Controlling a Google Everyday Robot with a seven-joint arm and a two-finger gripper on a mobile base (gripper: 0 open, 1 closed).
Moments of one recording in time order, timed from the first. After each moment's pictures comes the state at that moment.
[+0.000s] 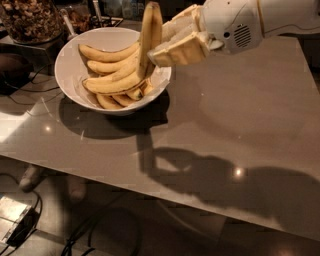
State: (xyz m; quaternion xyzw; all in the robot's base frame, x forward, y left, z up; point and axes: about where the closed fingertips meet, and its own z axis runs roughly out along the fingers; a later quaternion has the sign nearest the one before) arm 0.490 -0.010 1.053 -0.61 0.59 0.26 0.46
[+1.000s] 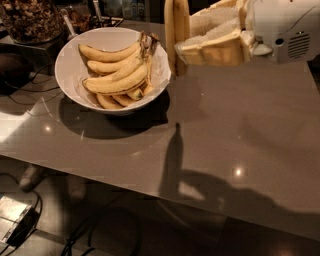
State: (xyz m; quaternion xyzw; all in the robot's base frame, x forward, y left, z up) arm 0.445 -0.052 1.086 -0.57 0.59 0.23 0.53
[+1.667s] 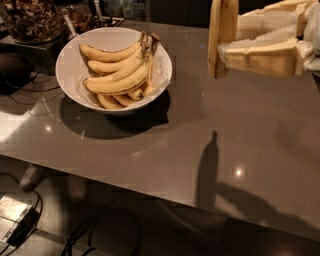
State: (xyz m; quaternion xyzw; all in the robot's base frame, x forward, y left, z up) arm 0.421 -0.109 1.093 -0.51 0.61 0.18 0.57
